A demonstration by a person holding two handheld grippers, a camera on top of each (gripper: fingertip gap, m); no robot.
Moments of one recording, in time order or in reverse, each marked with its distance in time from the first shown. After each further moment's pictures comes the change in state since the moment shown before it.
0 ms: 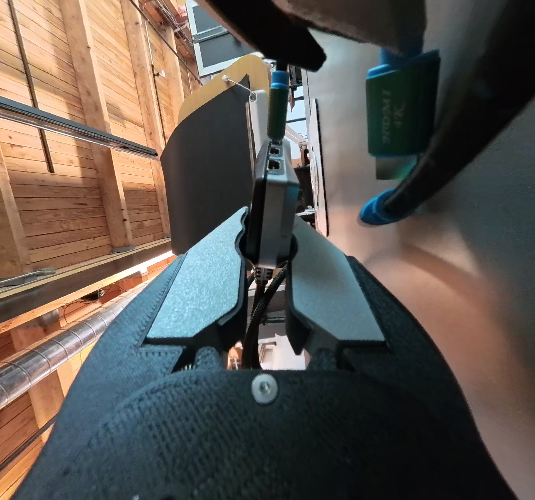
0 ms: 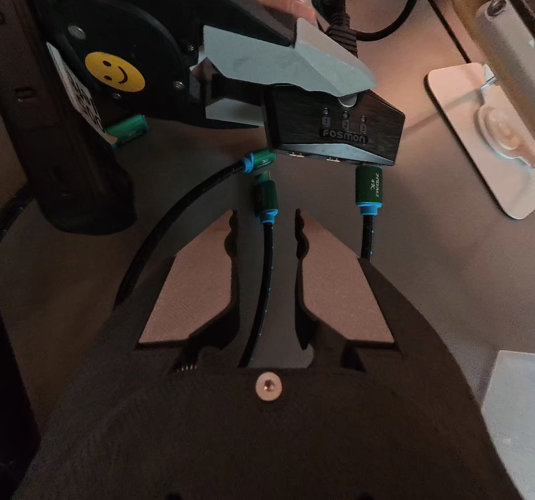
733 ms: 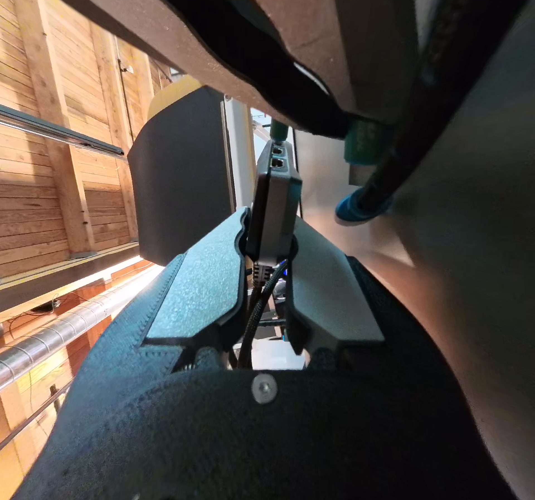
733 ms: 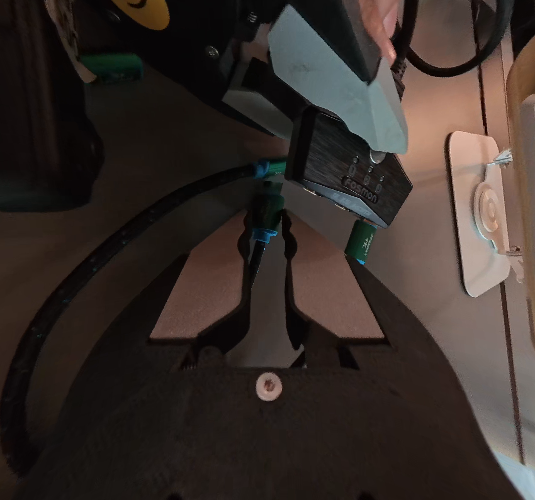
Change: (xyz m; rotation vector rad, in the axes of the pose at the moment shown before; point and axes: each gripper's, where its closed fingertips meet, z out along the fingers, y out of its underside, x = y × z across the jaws) left arm 0.016 0.000 0.004 0.014 0.096 -0.062; right arm 0.000 -0.001 0.031 -0.080 -0.058 -0.348
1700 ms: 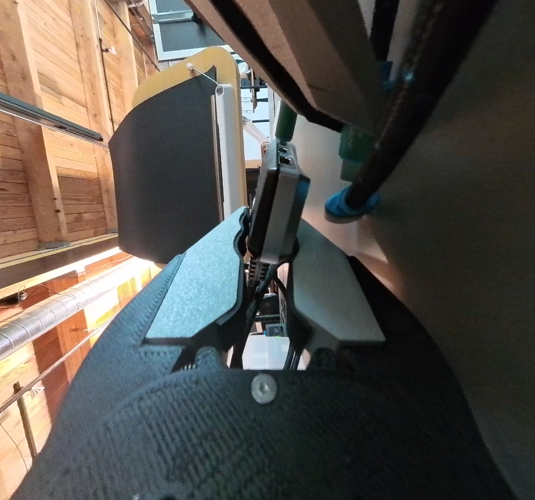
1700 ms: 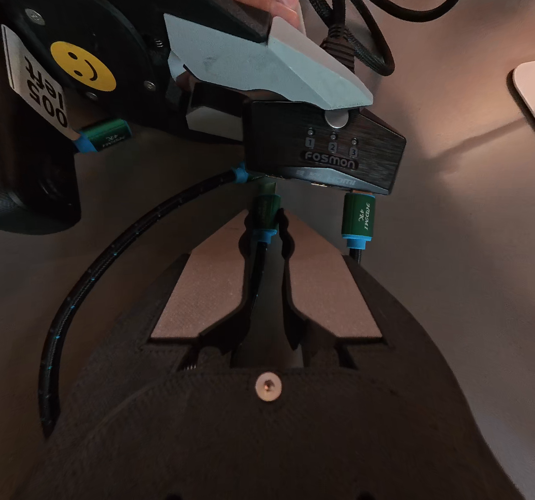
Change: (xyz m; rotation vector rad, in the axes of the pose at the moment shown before) left arm 0.007 -0.004 -0.002 -0.014 0.038 -0.072; right arm 0.001 0.002 -0.003 0.152 -0.178 0.358
